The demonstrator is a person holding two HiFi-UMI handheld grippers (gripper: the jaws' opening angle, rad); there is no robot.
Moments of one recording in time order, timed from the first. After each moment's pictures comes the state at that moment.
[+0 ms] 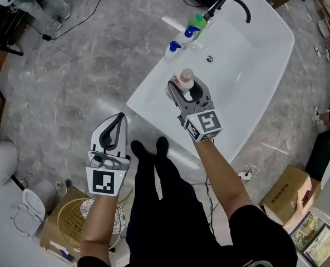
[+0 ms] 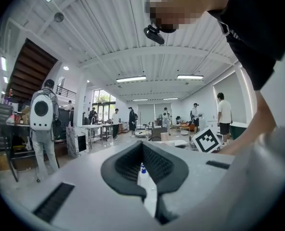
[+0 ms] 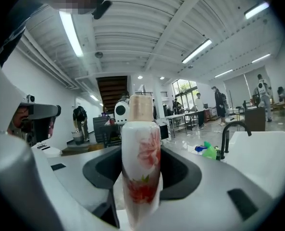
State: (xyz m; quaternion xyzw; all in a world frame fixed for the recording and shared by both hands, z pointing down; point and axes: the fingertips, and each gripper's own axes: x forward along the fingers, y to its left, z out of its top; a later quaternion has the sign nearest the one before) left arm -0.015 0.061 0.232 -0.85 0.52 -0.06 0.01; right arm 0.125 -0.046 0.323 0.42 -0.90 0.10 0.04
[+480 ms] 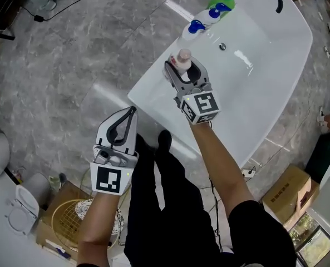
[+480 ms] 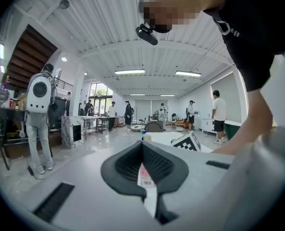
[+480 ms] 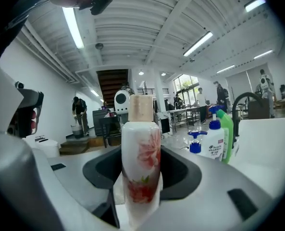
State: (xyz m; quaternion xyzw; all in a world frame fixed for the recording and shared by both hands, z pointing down) left arm -0.025 0.036 0.372 -0.87 0.50 -0.06 -0.01; right arm 0.067 -0.100 0.482 0.41 -0.90 0.10 0.06
